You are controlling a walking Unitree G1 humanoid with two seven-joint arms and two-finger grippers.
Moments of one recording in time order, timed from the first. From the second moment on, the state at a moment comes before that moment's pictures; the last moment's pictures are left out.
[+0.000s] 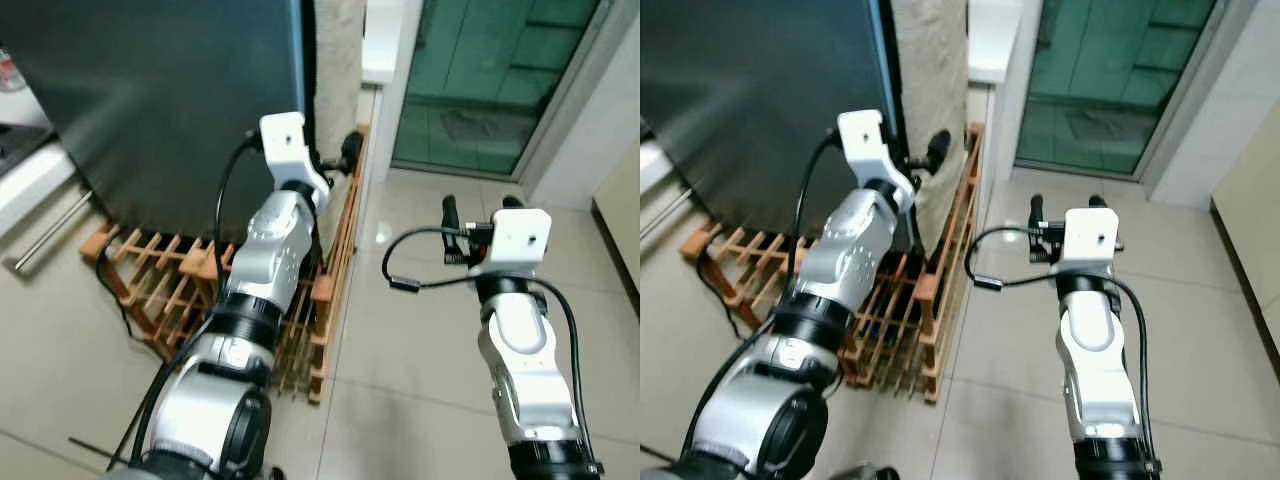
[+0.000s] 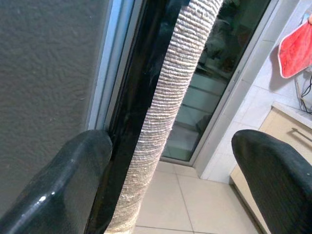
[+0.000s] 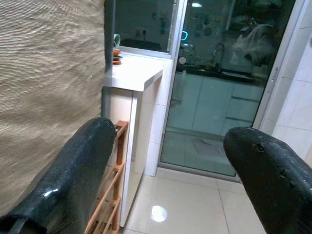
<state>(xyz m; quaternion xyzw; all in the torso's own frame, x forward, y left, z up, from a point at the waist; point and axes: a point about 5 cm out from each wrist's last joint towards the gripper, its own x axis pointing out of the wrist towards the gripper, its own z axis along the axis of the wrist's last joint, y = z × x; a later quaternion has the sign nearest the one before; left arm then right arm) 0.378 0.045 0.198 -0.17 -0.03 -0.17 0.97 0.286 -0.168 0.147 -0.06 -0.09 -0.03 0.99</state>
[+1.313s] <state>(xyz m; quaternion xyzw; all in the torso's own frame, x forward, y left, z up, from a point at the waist) 0.345 0.092 0.197 -0.15 -0.08 -0.17 0.97 0.291 -0.170 0.153 -0.03 -0.11 -0.05 0.99</state>
